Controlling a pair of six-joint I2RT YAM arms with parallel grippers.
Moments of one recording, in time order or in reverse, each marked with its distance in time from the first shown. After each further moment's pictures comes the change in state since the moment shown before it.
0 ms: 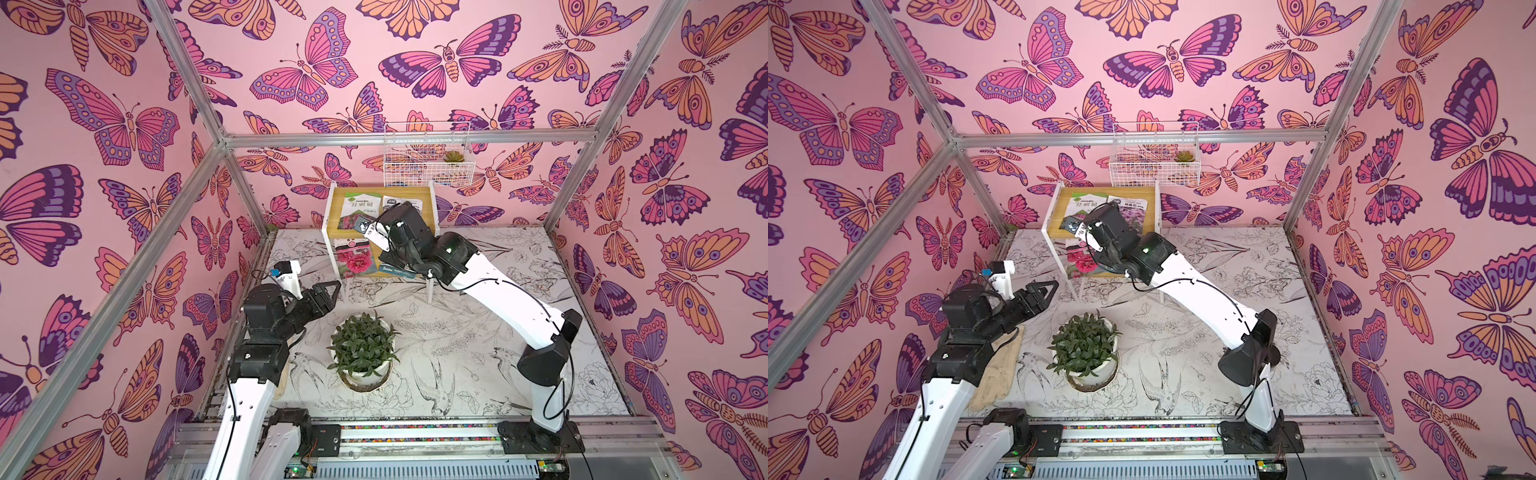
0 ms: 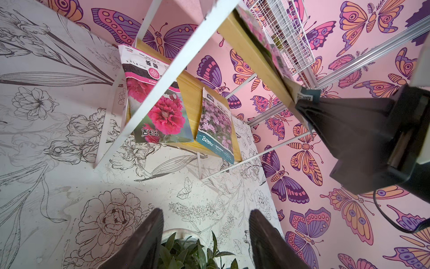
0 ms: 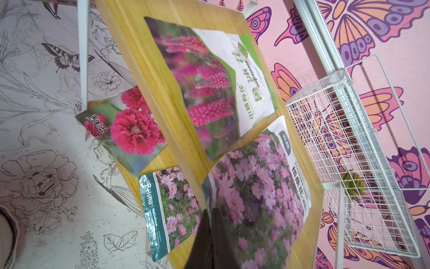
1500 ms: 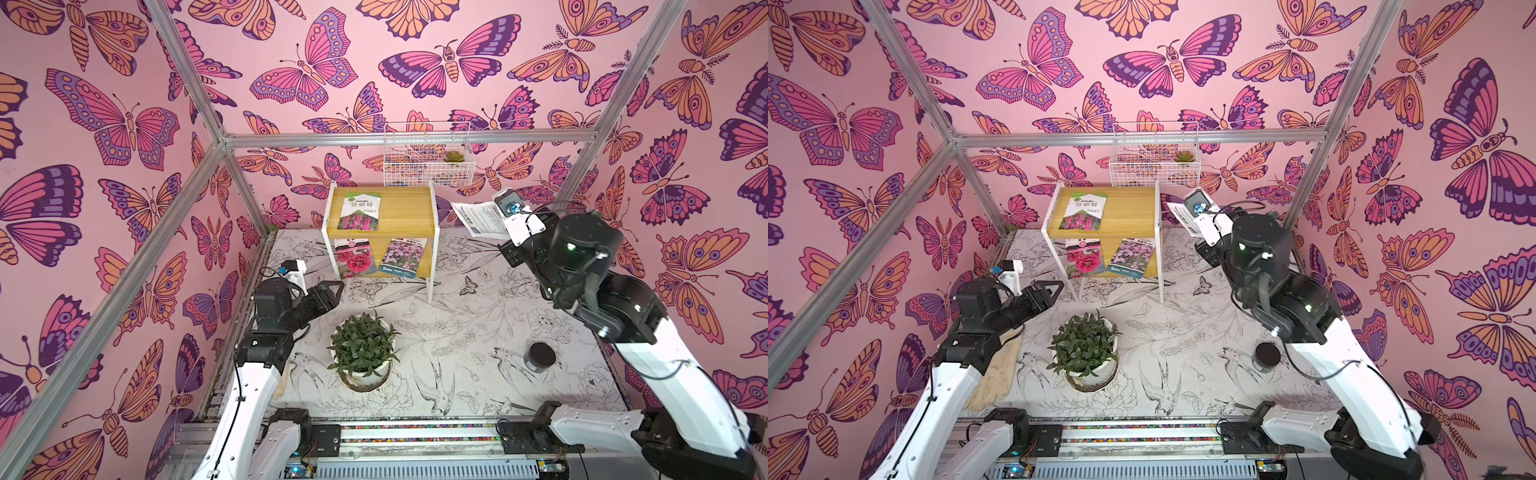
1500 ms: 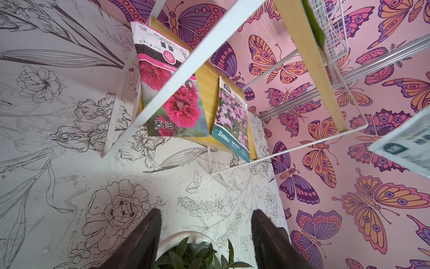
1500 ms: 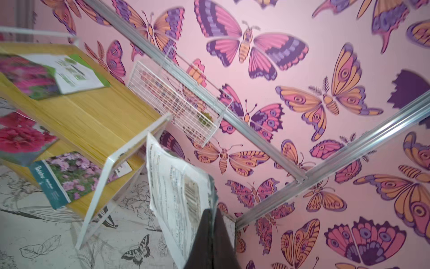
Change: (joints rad) left arm -0.019 0.095 0.000 0.002 -0.030 0.001; right arm -0.226 -0.773 -0.560 0.204 0.123 0.018
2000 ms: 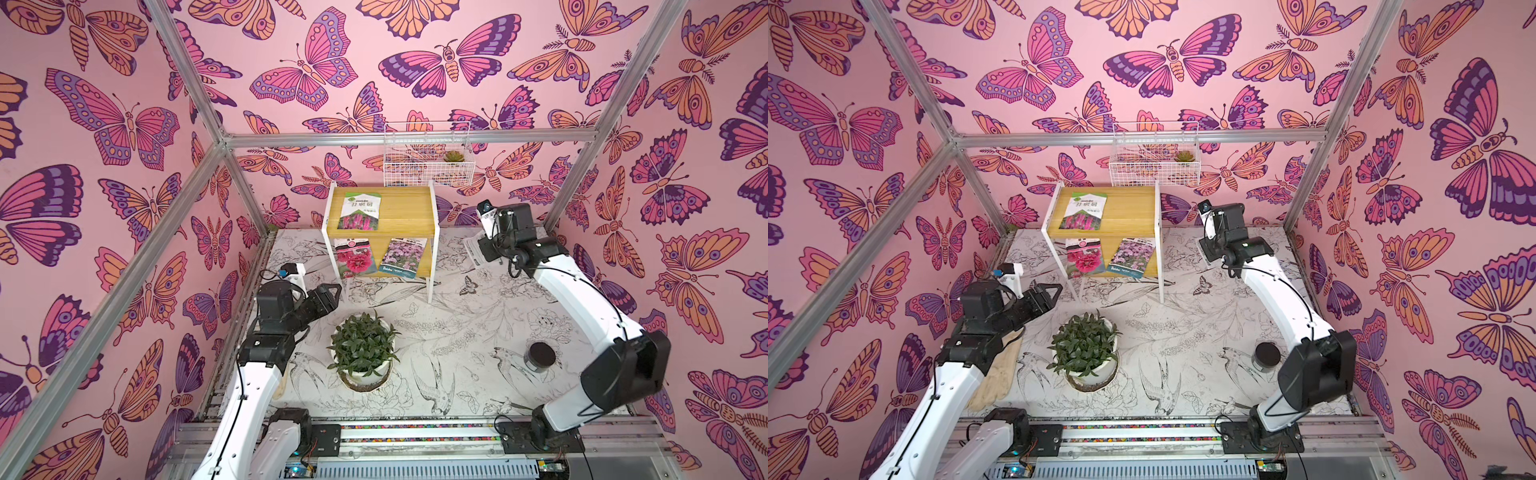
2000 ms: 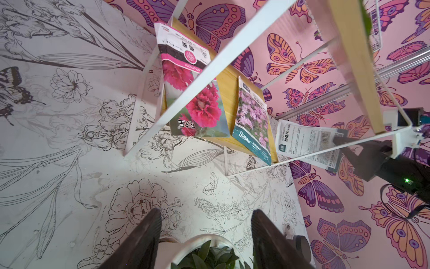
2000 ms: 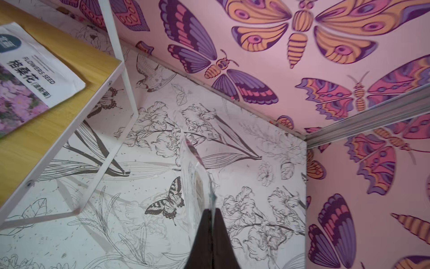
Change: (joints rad) left arm 0.000 0.014 -0.034 -0.003 -0.073 0.042; right arm -0.417 0.414 -0.173 0.072 -0.394 0.249
